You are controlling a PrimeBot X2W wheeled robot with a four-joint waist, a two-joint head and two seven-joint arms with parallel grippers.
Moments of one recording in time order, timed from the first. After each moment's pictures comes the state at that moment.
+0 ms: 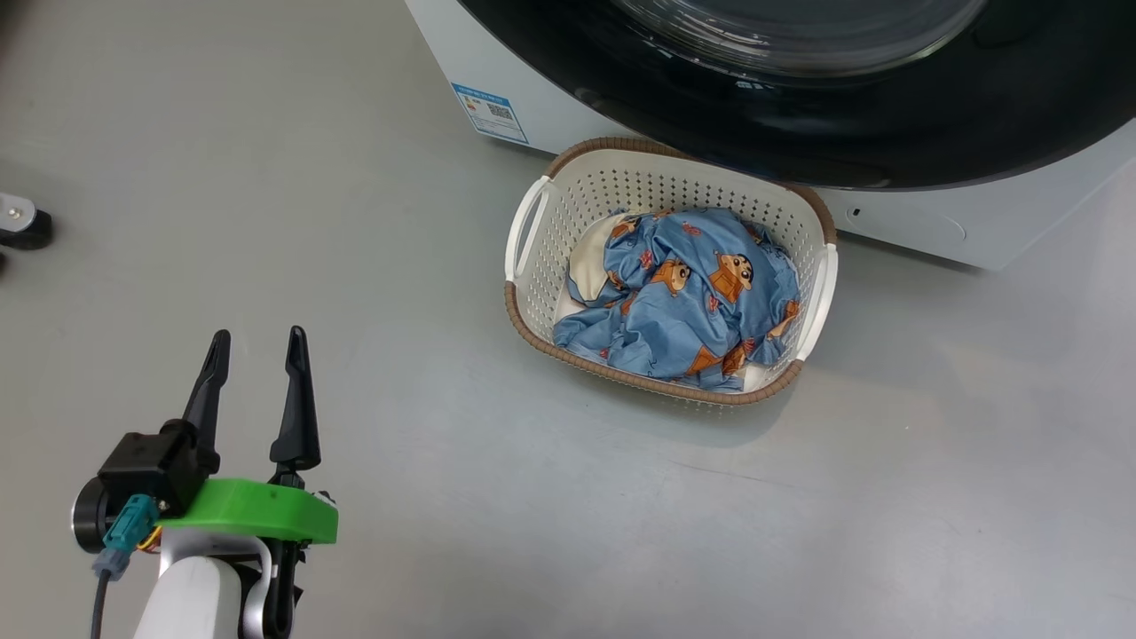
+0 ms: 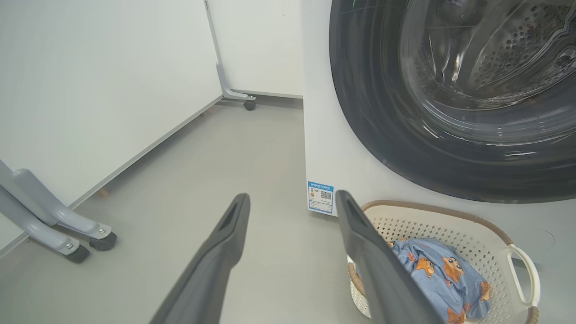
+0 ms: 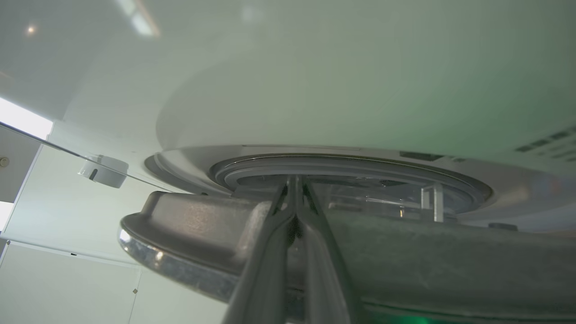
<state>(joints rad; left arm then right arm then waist) -0.13 0.03 -0.04 0.16 -0.30 -0.13 -0.25 -0.82 -0.38 -0.12 0.46 1.63 0.12 0.61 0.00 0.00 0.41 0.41</state>
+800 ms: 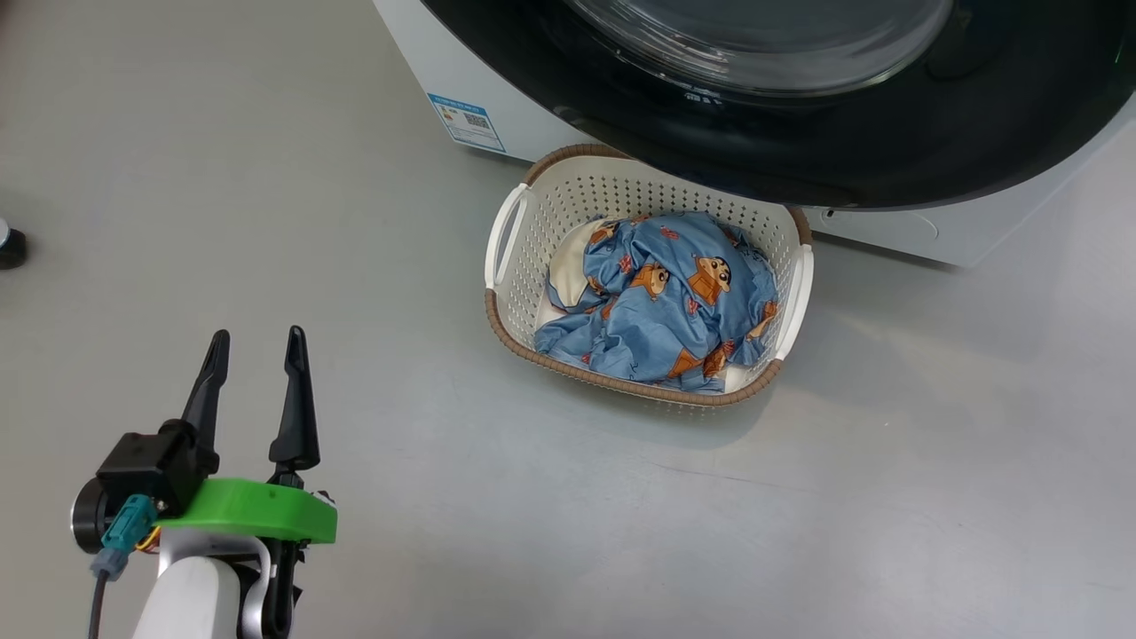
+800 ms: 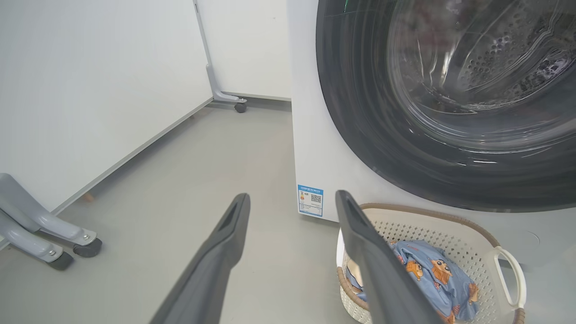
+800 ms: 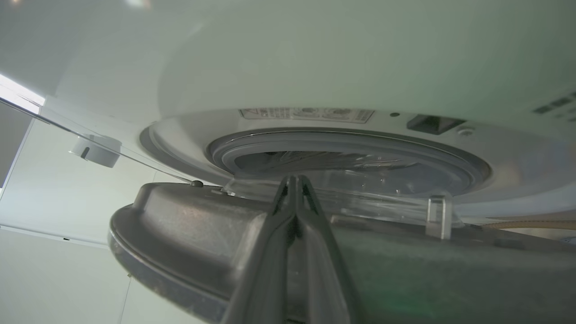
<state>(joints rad) -0.13 0.03 -0.04 0.16 -0.30 -0.13 -0.25 -0.82 -0.35 -0.08 0.46 1.62 0.12 0.65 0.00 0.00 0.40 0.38</state>
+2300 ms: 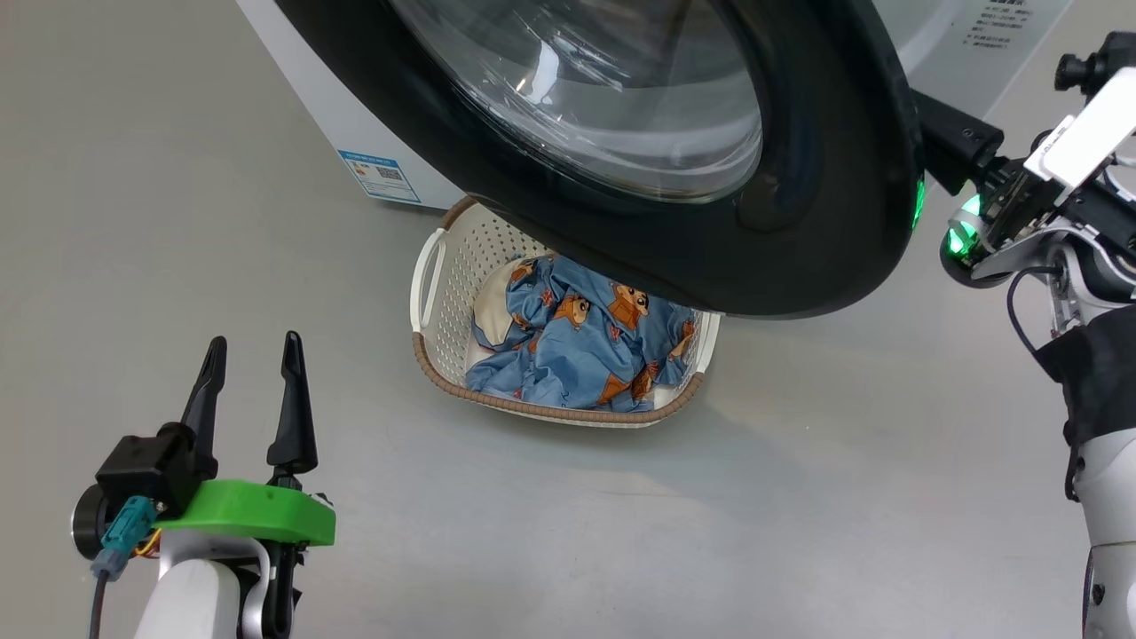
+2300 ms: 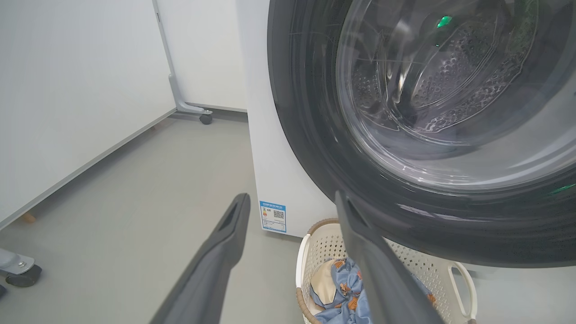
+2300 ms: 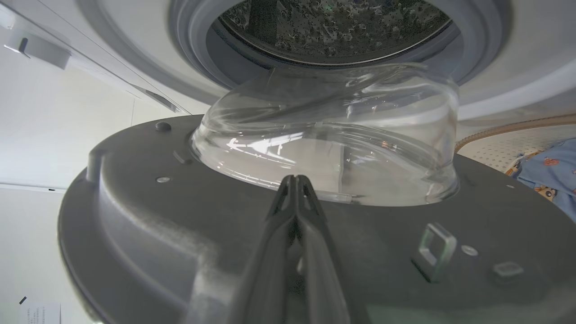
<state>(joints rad) -0.13 0.03 -0.03 0.18 -0.30 -0.13 -0.25 -0.74 -0.21 0.09 0.45 1.60 0.12 0.77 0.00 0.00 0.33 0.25</state>
